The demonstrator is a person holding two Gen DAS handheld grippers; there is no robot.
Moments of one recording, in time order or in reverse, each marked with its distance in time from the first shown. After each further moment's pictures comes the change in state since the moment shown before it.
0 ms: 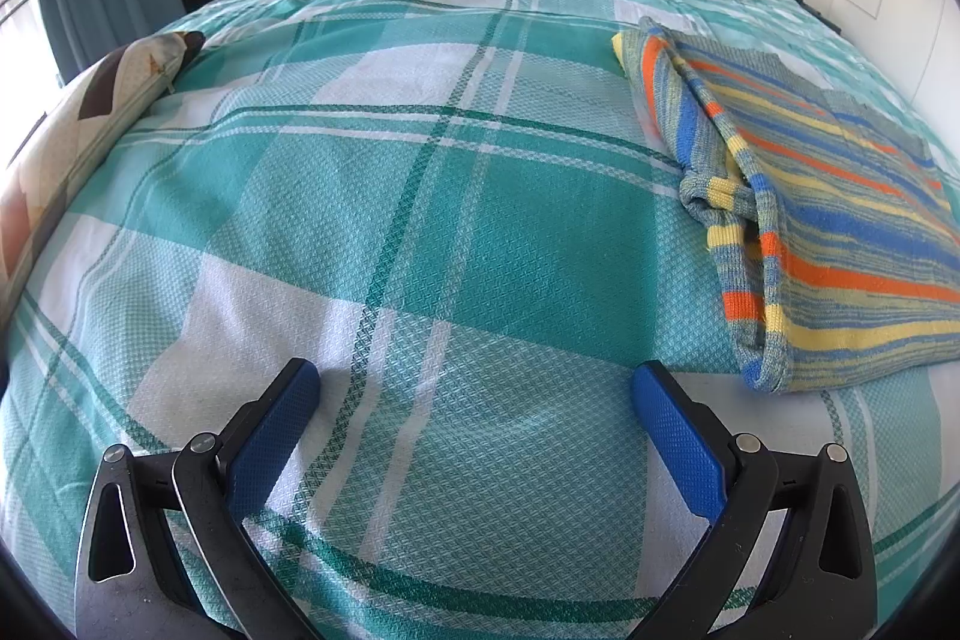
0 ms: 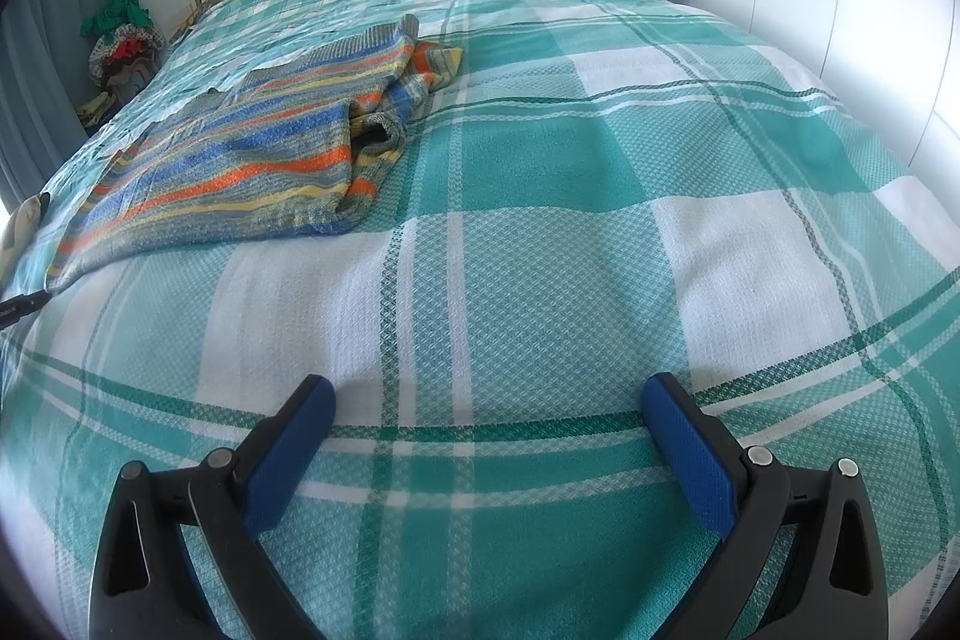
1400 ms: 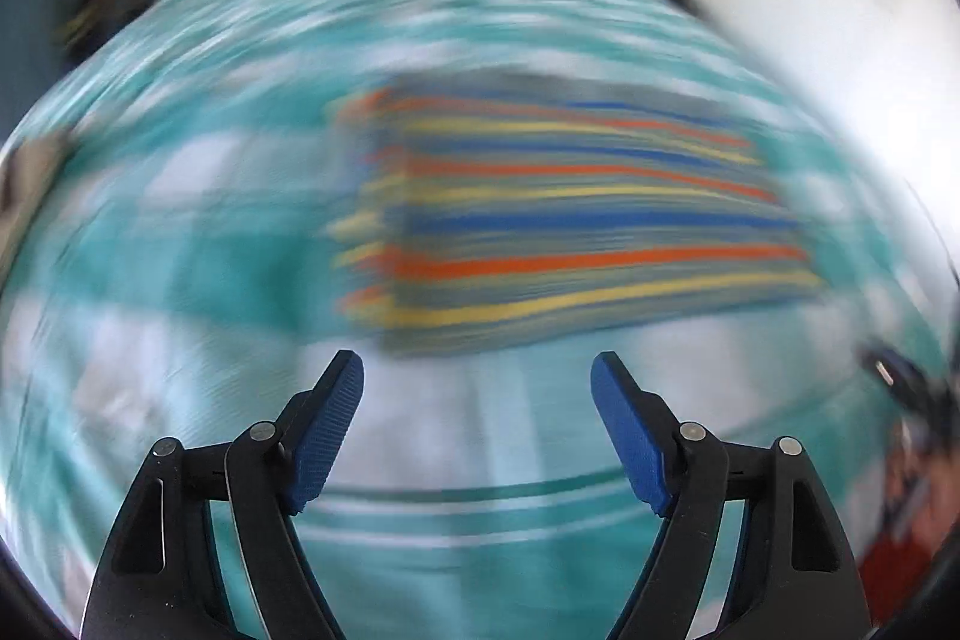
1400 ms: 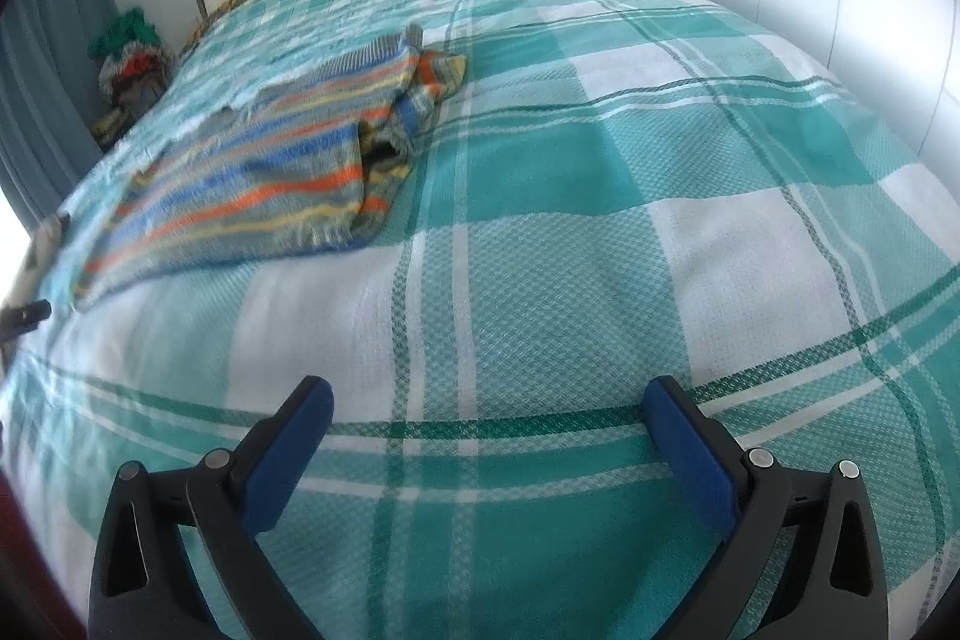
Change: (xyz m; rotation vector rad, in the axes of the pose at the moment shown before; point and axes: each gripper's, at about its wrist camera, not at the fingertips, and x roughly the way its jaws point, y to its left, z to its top) left arm -0.113 -0.137 0.001 0.276 -0.013 -0.348; right arm -0.016 -0.012 0.017 0.097 0.008 0.113
